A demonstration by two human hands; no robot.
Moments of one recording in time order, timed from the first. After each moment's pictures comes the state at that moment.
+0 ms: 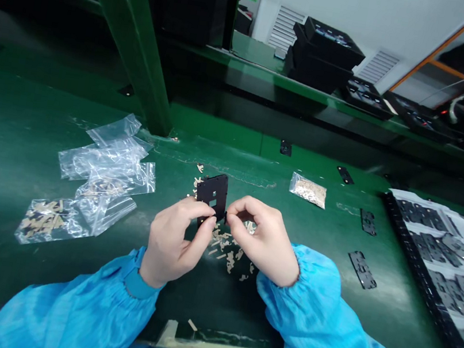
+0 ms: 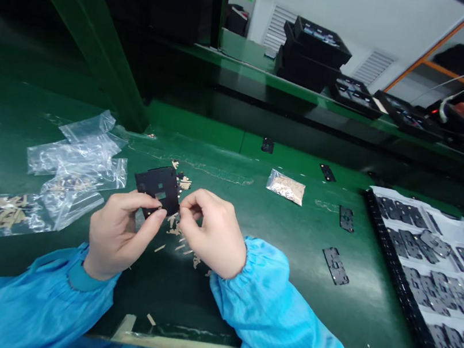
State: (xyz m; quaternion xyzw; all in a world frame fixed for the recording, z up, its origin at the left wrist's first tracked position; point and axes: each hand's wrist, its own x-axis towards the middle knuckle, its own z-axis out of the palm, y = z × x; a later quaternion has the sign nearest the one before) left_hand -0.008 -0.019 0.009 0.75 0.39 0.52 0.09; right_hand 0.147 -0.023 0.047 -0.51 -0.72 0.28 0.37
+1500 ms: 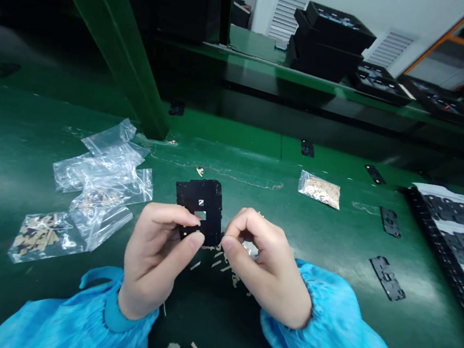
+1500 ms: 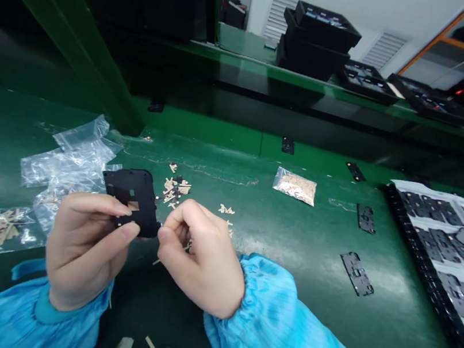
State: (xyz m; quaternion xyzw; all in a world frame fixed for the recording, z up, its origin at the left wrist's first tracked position) left_hand -0.004 -0.022 0.013 0.60 0.36 0.65 0.31; right_hand 0.142 -0.034 0.052 -0.47 -0.67 0.41 0.41
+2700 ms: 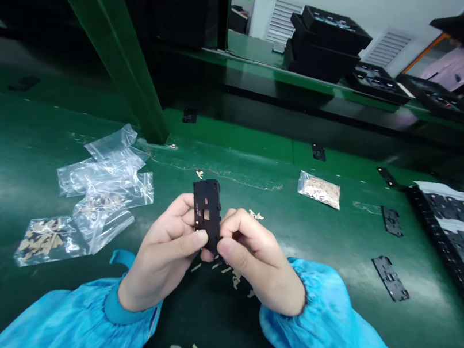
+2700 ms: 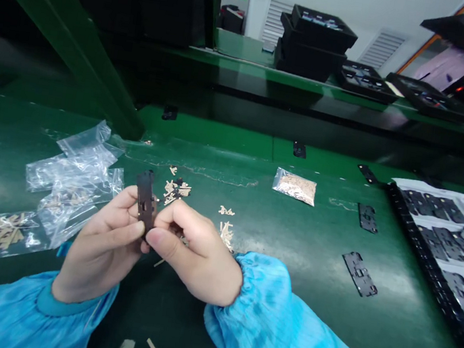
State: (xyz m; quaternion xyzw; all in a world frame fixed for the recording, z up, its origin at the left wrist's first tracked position) left_hand -0.005 -0.016 0.029 0.36 0.29 0.47 0.75; right_hand 0.142 -0.028 0.043 -0.31 -0.60 0.58 0.45
